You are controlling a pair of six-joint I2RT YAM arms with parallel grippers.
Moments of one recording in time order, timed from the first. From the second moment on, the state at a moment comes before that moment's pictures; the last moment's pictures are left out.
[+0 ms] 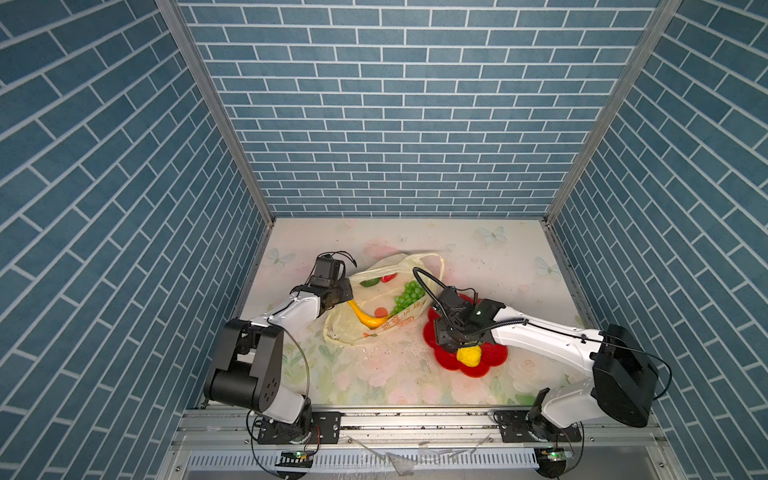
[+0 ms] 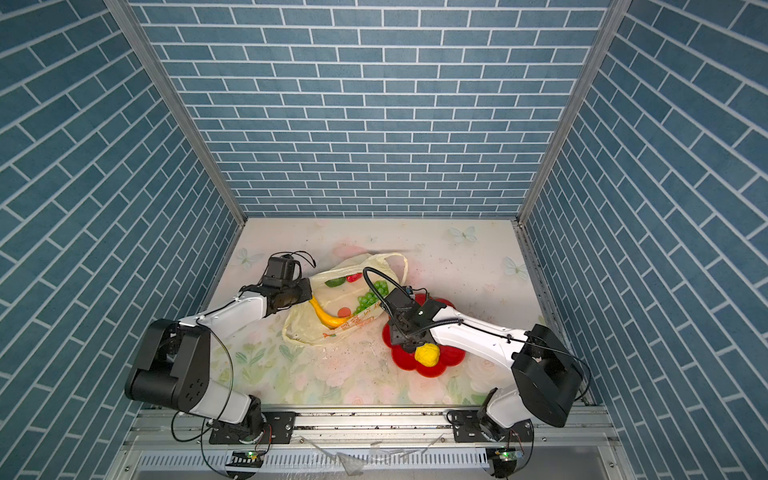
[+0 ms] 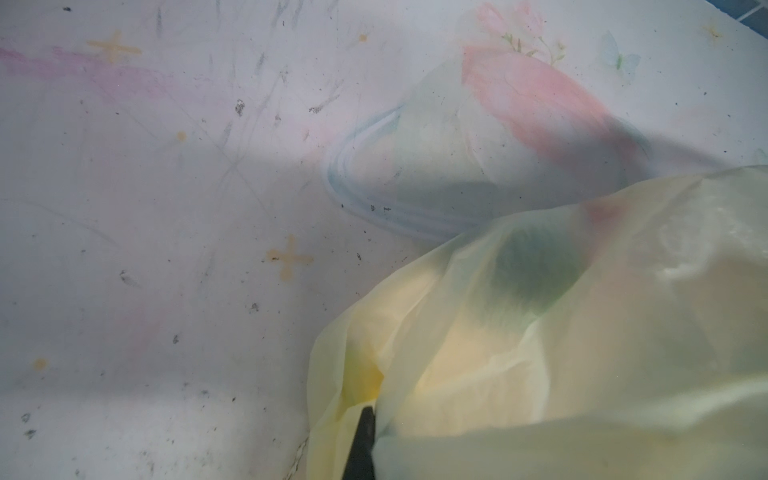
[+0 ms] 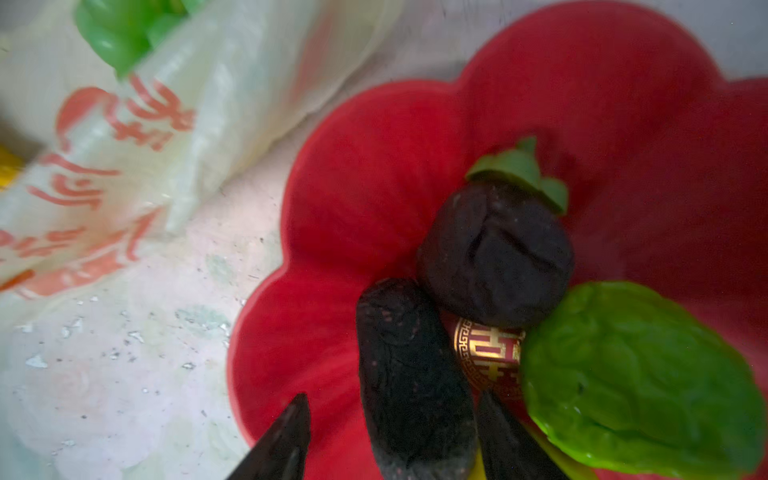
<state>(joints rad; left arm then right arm) -0.21 1.52 0.81 -0.21 0.02 -0.45 0.95 1.45 0.98 -0.71 0.19 0.70</state>
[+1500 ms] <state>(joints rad) -0.38 1.28 0.69 -0.21 0.09 -0.71 0.87 2.12 1.49 -0.10 -0.02 0.88</state>
